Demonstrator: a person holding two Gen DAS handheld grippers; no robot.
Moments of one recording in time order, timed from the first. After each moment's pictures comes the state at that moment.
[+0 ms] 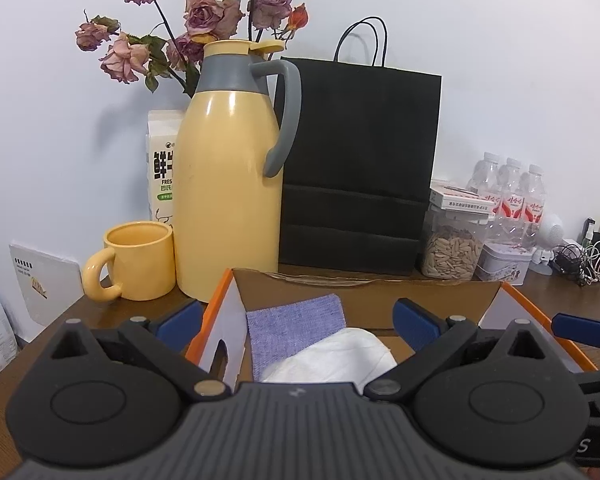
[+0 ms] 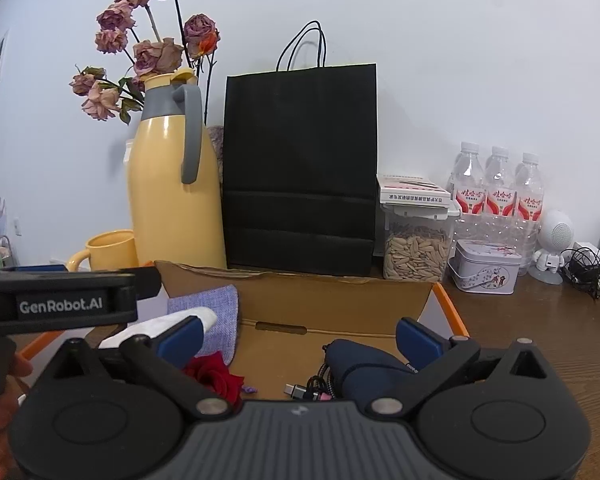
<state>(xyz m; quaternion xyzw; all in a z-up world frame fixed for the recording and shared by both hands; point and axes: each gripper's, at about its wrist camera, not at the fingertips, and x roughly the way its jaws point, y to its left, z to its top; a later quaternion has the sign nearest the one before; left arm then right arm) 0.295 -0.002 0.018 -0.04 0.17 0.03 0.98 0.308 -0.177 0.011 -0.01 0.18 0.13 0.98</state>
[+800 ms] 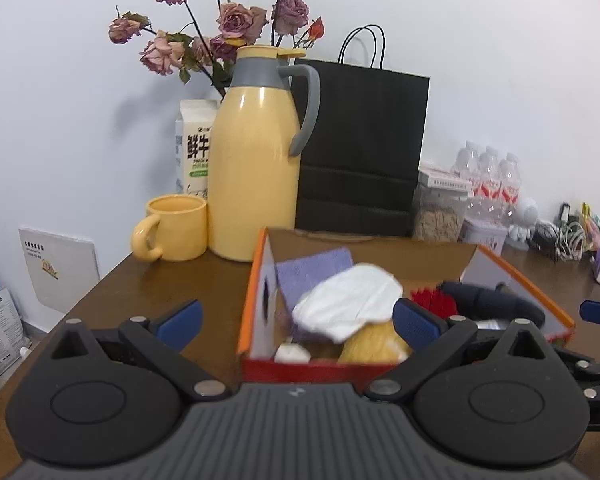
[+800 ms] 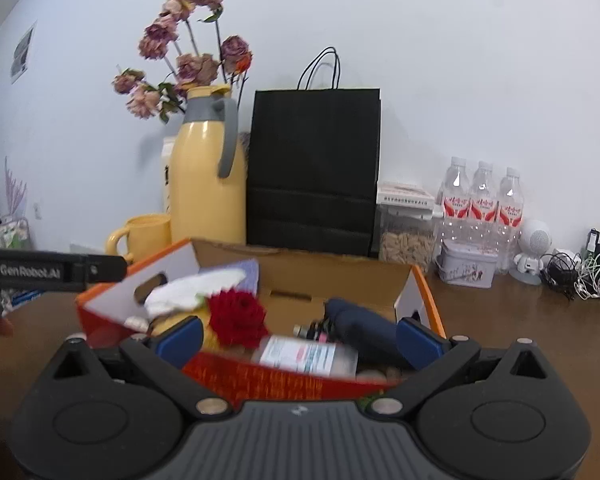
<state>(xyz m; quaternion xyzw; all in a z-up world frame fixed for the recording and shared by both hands) 0.200 0.033 0.019 -0.04 0.20 0.01 0.98 0.207 -0.198 0.014 -0.04 0.17 0.15 0.97</state>
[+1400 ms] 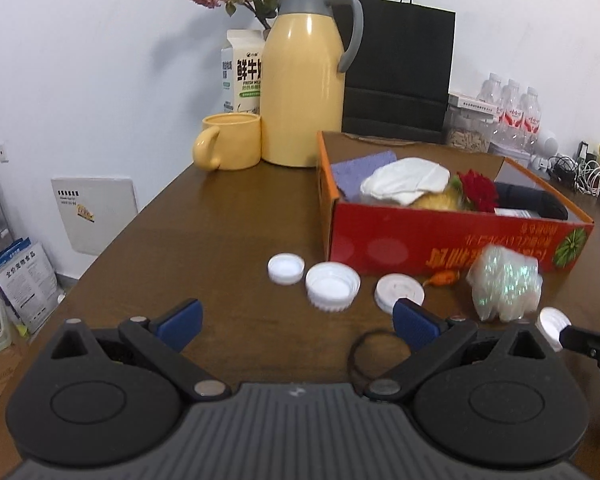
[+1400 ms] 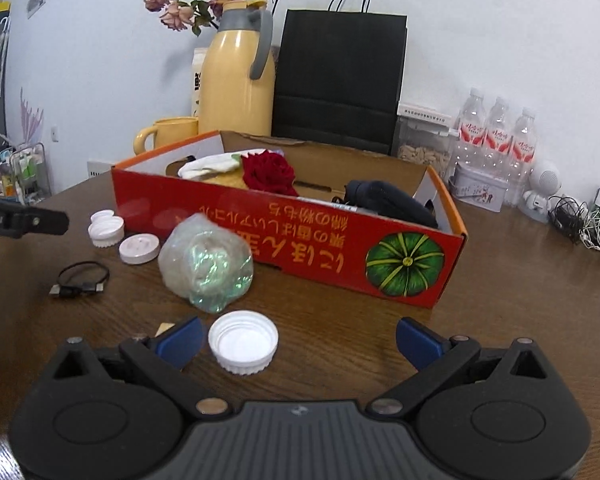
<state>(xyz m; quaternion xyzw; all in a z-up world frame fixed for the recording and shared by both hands) 0.137 0.073 -0.022 -0.03 0.28 0.04 0.96 0.159 -0.201 -0.034 -0.09 0.27 0.16 0.94</state>
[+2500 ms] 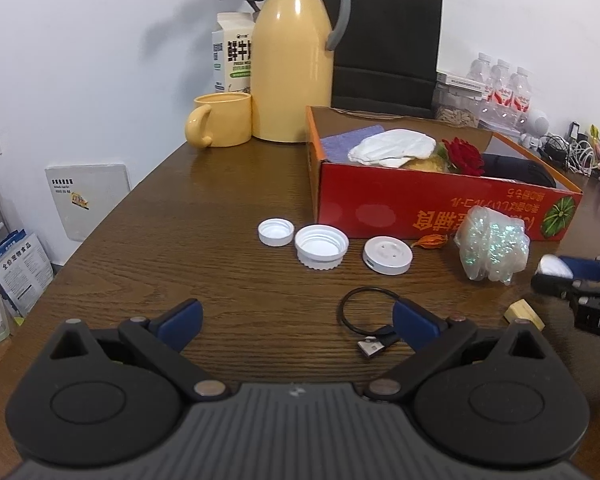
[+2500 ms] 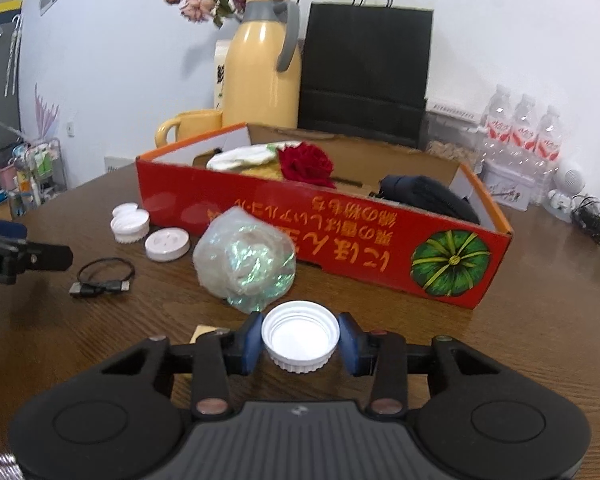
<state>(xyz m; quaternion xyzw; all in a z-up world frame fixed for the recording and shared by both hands) 0.125 0.063 -0.032 -0.02 0.31 0.02 0.95 0.161 -0.182 -0.039 -0.08 0.27 0.18 0.94</state>
